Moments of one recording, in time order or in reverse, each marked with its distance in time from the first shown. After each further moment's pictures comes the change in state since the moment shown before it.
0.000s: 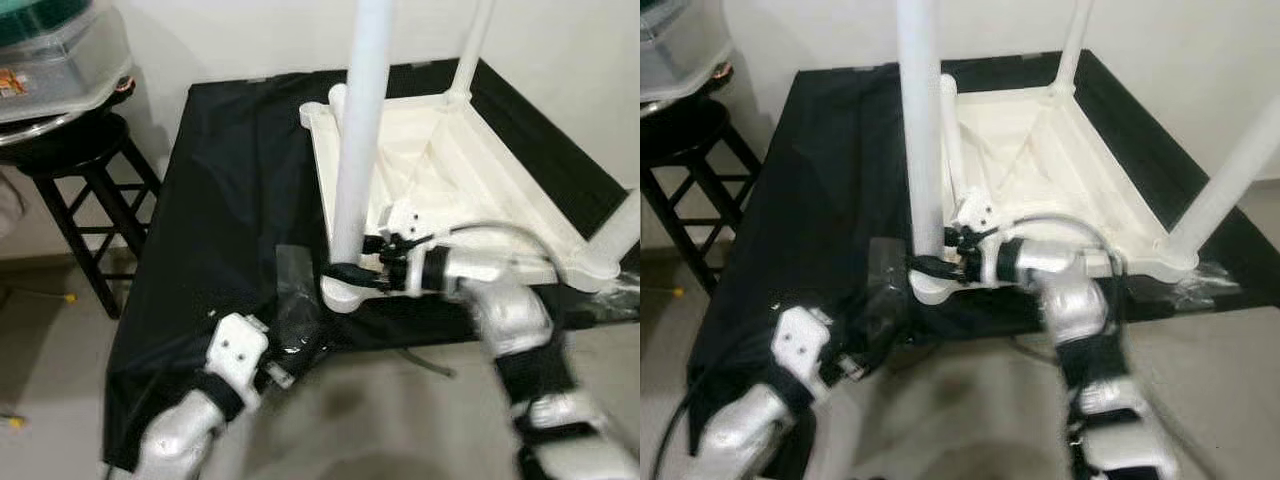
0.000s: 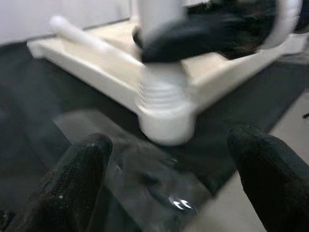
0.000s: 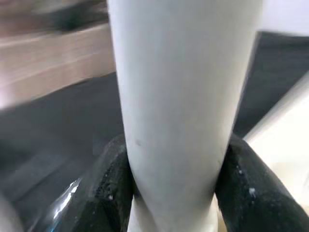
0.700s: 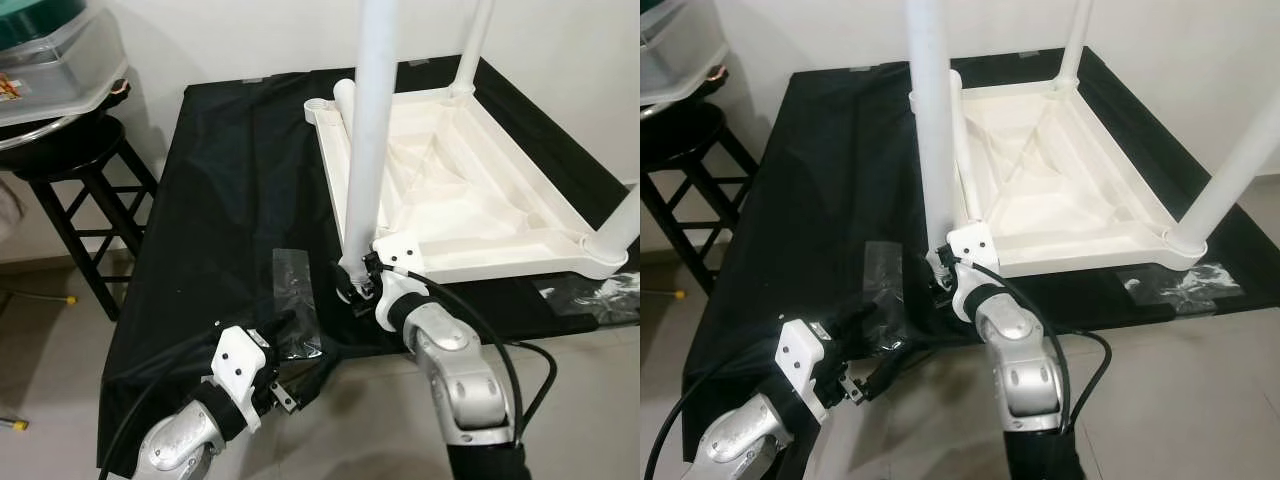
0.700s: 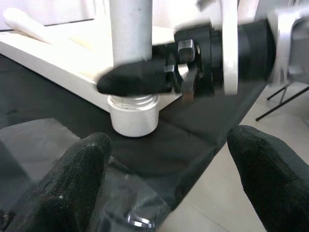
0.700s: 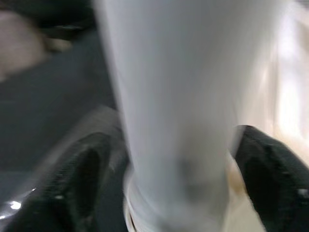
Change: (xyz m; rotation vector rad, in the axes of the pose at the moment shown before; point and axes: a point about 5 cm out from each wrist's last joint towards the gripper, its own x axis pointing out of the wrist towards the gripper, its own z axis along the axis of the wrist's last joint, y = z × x) left arm 0.003 -0.008 0.003 -0.083 -0.023 -0.153; right arm -0.007 0.024 0.002 0.027 0.040 -0.184
